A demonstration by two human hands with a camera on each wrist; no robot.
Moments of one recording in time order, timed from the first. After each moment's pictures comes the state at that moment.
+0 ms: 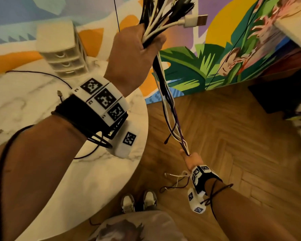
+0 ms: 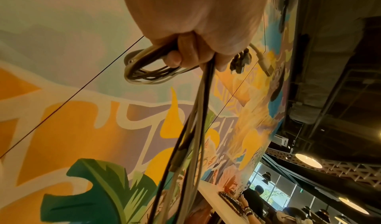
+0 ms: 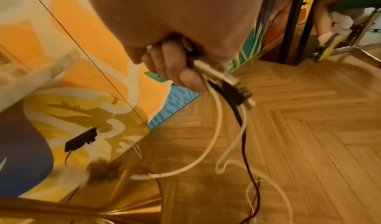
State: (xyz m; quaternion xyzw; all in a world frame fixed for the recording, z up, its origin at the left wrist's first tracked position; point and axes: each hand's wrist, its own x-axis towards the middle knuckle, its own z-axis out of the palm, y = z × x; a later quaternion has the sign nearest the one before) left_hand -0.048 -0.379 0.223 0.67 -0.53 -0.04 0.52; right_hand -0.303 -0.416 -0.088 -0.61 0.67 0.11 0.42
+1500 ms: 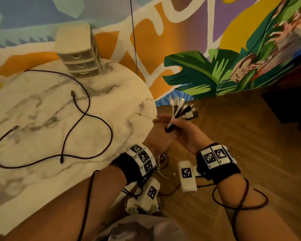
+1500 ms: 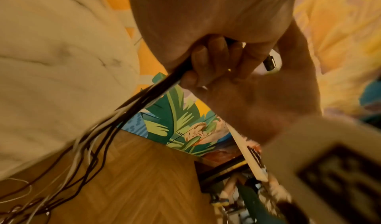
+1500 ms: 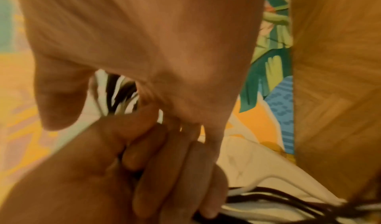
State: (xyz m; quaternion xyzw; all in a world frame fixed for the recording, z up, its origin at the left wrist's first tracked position) left_hand -0.115 -0.341 0.082 0.71 -0.37 -0.41 0.44; right_hand -0.205 -0.417 0.089 -0.44 0.24 -0.10 0.86
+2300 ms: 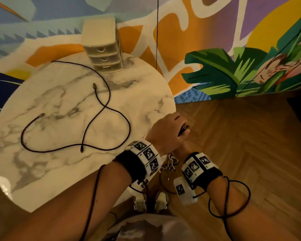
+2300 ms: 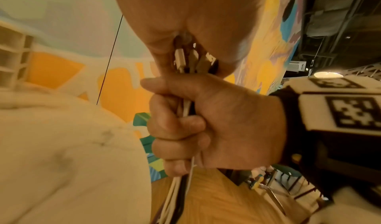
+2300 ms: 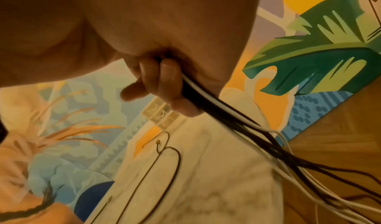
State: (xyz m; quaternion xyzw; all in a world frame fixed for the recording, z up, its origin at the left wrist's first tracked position) left_hand -0.075 -0.314 0.083 0.75 -0.60 -0.14 0.24; right_hand -0.154 -0.357 0.036 -0.53 0.33 -0.13 0.77
